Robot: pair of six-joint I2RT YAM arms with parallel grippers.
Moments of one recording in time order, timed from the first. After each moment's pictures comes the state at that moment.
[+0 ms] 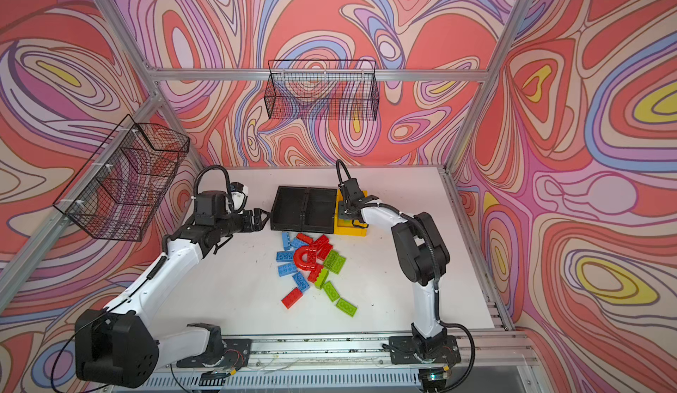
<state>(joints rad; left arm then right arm) -0.12 1.24 0.93 -0.37 0.32 -0.23 0.45 2.01 1.43 -0.34 0.12 0.39</state>
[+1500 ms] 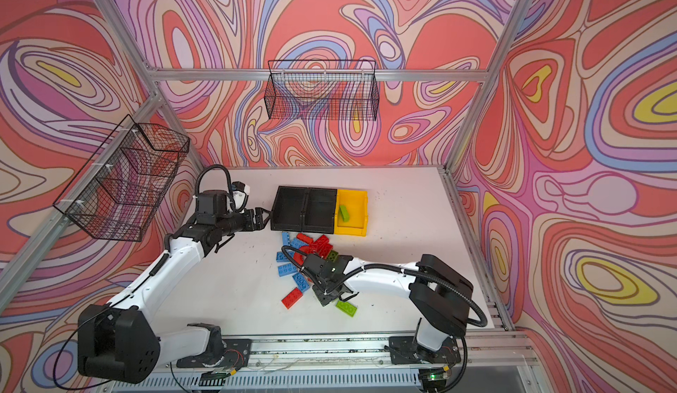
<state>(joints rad) -0.12 1.27 0.93 -0.34 0.36 -0.24 1.07 1.66 1.00 -0.67 0.09 0.45</state>
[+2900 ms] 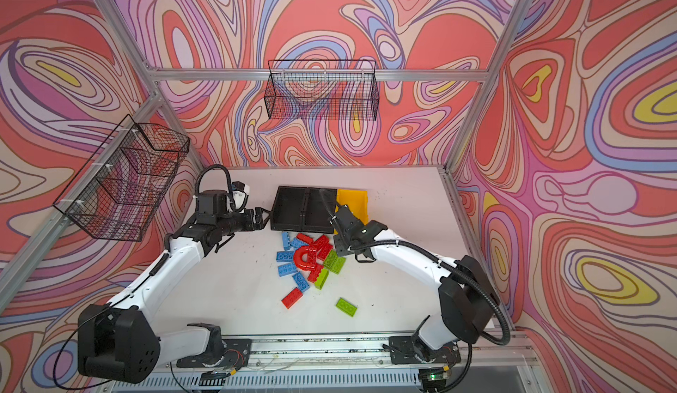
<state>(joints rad) -0.12 1.27 0.93 -0.34 0.35 -0.24 0.67 1.54 1.16 -0.66 0.21 0.40</state>
